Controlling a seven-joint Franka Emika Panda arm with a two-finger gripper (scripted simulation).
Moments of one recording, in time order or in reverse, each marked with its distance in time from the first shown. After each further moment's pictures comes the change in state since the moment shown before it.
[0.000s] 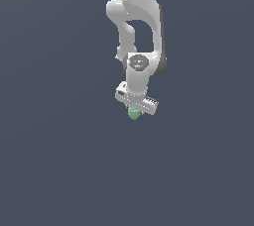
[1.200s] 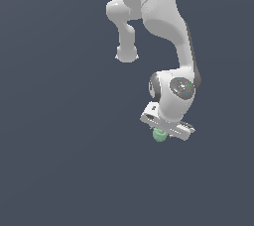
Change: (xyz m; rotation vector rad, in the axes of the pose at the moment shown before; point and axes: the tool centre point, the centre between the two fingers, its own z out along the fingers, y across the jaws) arm 0.053 -0.156 -0.003 0.000 -0.001 -0.001
